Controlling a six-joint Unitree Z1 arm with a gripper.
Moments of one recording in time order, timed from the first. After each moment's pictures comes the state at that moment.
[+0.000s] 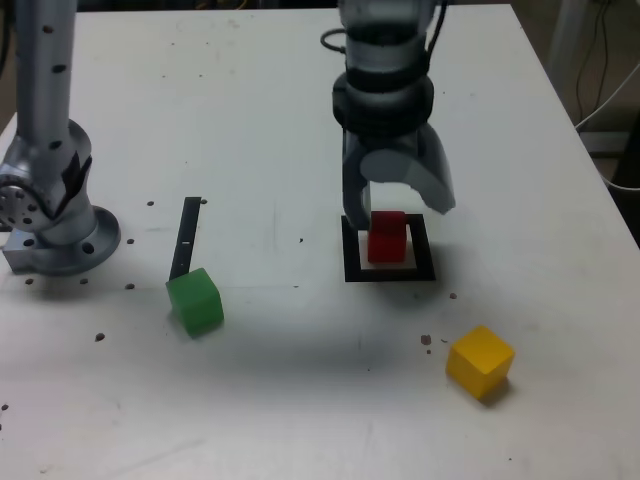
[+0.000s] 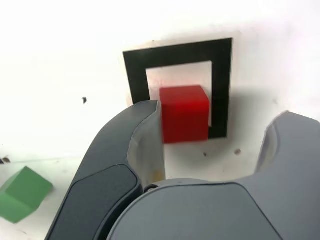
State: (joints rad) arm -0.14 1.89 -1.40 1.03 0.11 -0.10
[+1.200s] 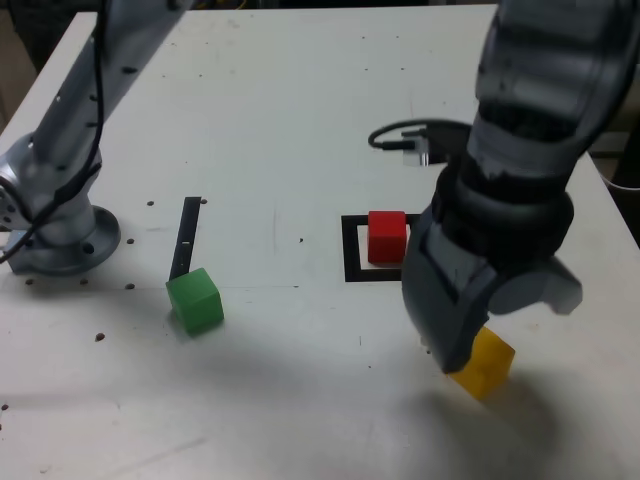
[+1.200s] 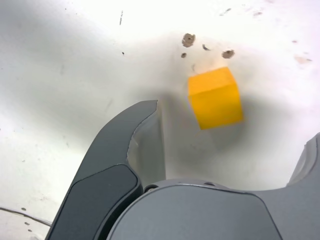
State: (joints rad) arm -0.45 2.31 -2.18 1.51 -0.06 -0.78
